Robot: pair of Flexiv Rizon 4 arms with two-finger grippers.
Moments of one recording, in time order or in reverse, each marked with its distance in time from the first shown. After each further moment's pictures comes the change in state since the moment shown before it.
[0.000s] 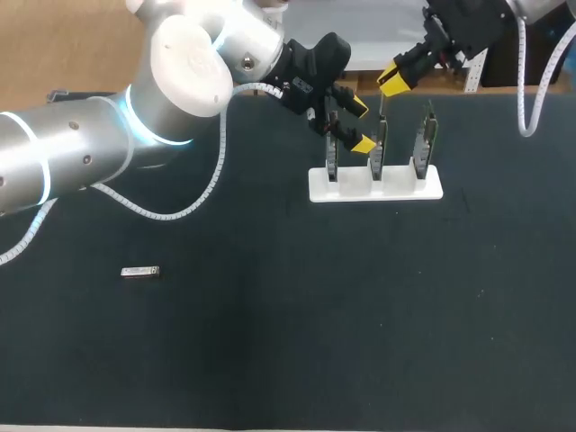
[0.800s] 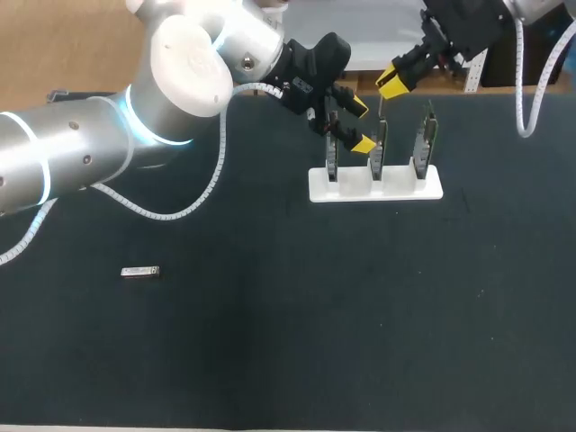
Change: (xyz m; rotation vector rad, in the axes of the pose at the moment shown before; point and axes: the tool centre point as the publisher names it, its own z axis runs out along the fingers) left arm 0.000 0.000 0.000 0.000 0.000 0.000; right arm 0.001 0.001 0.004 -0.010 0.006 -0.010
